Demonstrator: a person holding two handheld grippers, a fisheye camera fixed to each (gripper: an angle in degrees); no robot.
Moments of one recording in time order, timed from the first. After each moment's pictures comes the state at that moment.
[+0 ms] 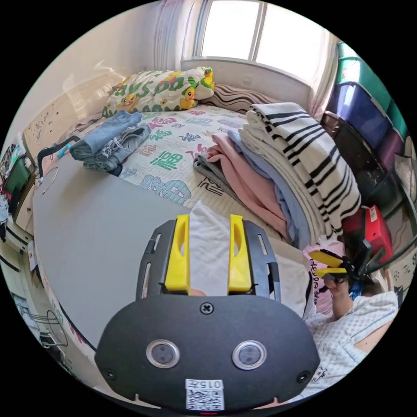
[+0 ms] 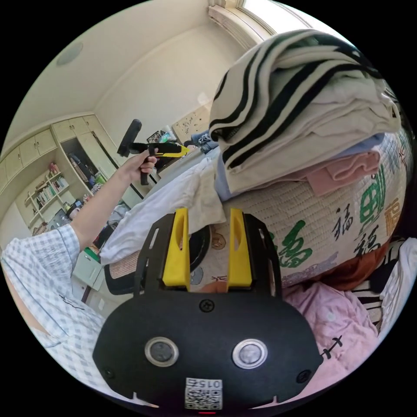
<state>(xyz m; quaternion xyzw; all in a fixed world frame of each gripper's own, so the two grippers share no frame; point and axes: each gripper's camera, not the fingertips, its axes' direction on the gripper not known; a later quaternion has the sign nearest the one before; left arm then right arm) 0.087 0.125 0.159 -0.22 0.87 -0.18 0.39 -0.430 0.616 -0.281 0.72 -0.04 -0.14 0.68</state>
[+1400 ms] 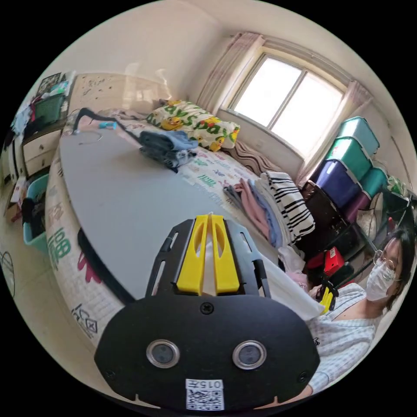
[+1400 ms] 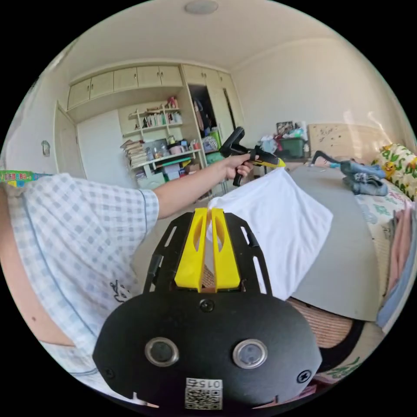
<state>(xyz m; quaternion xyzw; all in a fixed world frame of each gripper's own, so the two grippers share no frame) 0.028 0.449 0.271 -0.28 0.82 -0.38 0.31 -0.554 0.614 -0.162 0.57 0.01 -0.54 0.62</state>
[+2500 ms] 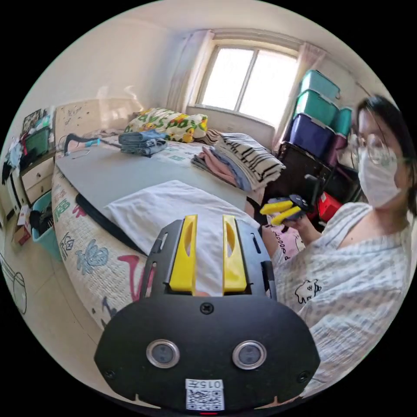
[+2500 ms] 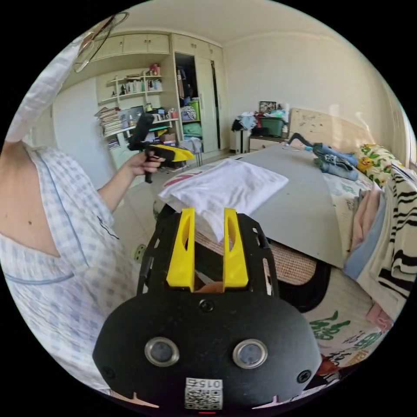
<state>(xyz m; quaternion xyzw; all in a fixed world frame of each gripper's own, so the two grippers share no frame) -0.189 0.516 0.049 -0.14 0.85 -0.34 0.38 -0.453 0.551 -0.057 0.57 0.14 -0.48 0.66</state>
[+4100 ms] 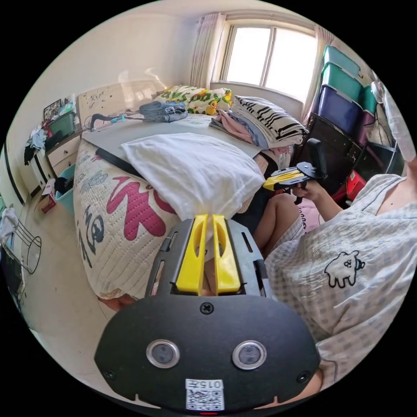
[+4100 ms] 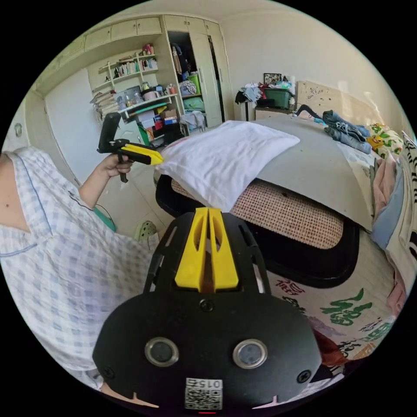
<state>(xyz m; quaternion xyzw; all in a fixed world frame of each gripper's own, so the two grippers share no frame) -0.224 0.554 -0.041 -0.23 0.82 -0.30 0.43 -0.576 0.576 -0.112 0.50 0.14 -0.47 0.71</state>
